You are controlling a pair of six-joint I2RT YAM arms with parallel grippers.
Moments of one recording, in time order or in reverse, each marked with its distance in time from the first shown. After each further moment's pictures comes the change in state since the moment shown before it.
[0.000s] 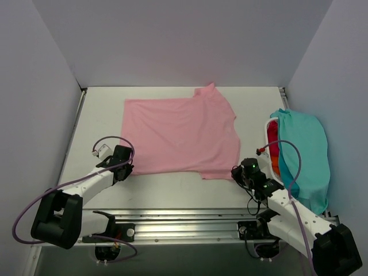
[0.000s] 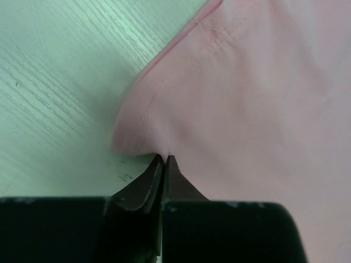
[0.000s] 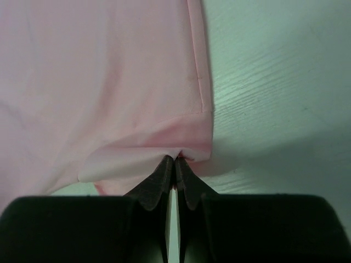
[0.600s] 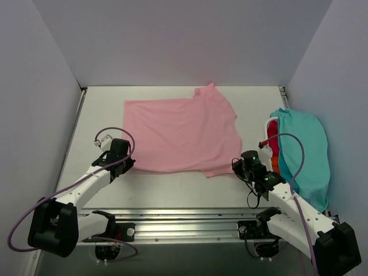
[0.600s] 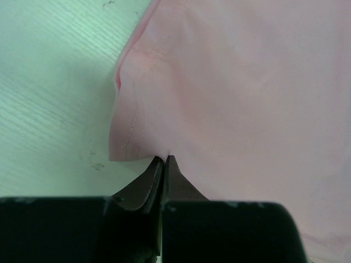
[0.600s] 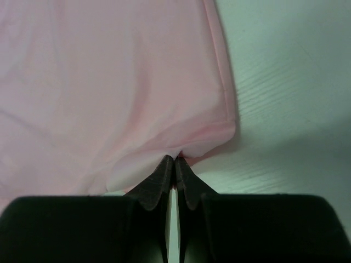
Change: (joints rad) left arm 0.000 -0.092 0.061 -0.047 0.088 0.150; right arm -0.006 -0.006 0.106 -0.117 0.048 0.037
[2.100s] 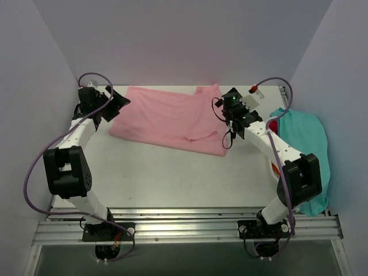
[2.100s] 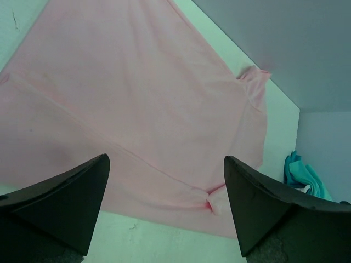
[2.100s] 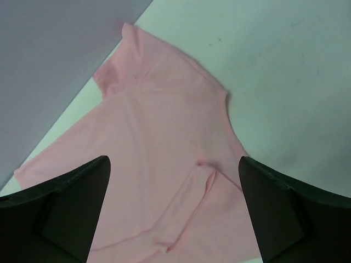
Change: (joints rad) left arm 0.400 0.602 0.750 0.246 0.684 0.240; right arm -0.044 0.773 0.939 -0.064 0.327 0.005
